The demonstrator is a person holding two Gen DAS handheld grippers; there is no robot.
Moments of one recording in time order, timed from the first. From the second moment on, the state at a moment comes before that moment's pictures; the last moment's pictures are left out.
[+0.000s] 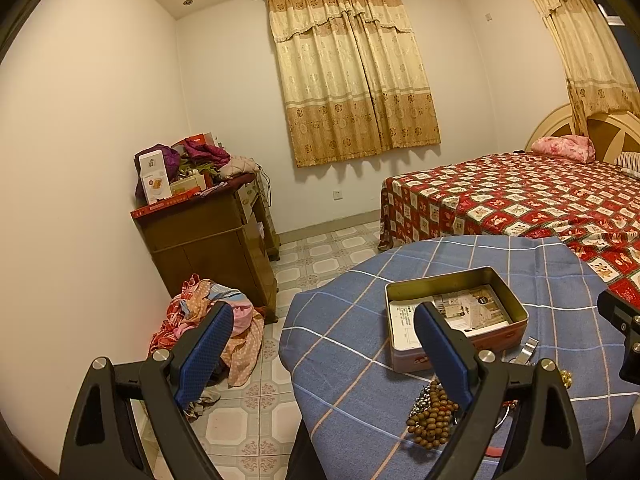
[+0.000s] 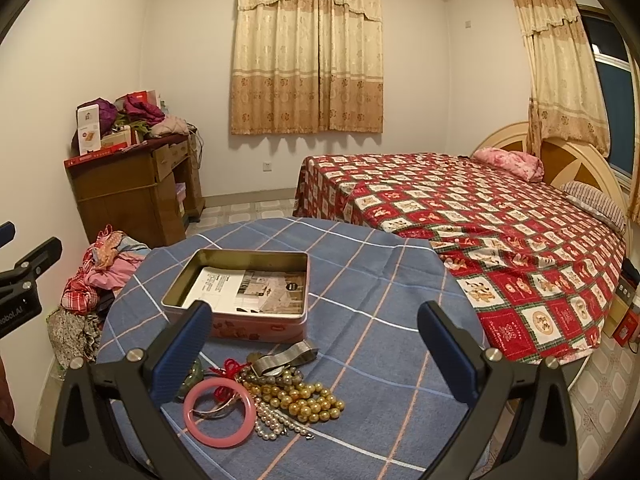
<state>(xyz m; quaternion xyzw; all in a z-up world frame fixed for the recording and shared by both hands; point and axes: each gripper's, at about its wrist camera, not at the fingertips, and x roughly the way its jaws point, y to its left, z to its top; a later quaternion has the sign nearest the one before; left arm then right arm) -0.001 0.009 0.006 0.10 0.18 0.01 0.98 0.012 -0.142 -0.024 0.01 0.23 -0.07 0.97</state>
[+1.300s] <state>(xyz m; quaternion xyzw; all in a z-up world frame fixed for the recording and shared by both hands) 0.035 -0.005 -0.067 0.11 0.26 -0.01 0.96 0.033 -0.159 -0.084 0.00 0.28 -0.10 0.95</state>
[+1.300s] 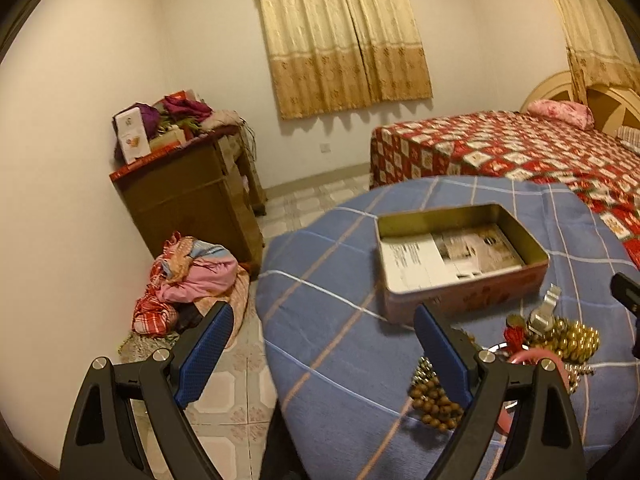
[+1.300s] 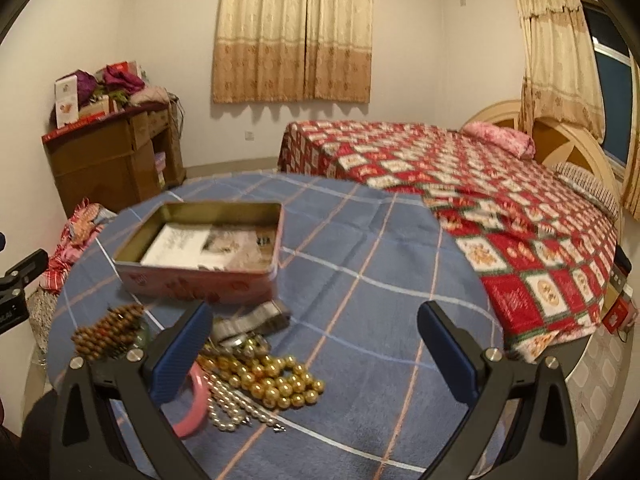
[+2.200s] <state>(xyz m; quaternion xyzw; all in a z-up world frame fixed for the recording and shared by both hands) 0.047 -0.045 -0.129 0.12 0.33 -0.13 0.93 0.049 -0.154 -0.122 0.00 0.33 -0.10 0.94</state>
